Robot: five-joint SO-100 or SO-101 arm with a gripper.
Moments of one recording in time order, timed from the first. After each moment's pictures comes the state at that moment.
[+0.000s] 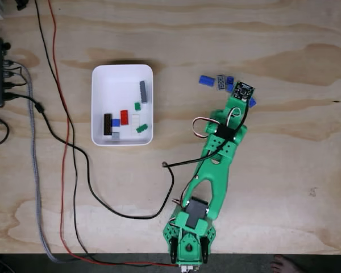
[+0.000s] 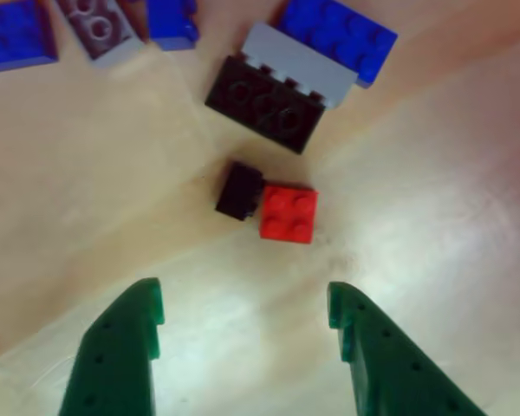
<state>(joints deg) 22.4 97.4 116.6 46.9 -85.1</state>
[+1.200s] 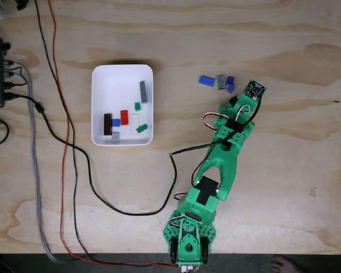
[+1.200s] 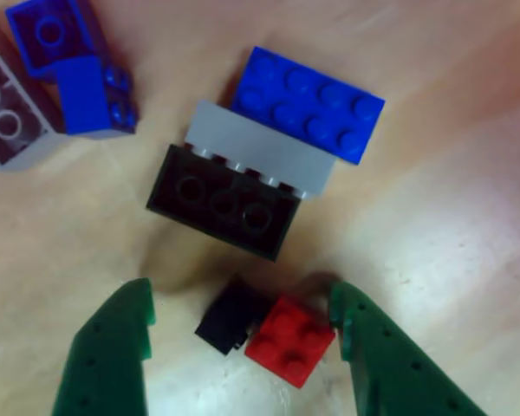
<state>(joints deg) 23.1 82.0 113.4 34.4 -81.4</state>
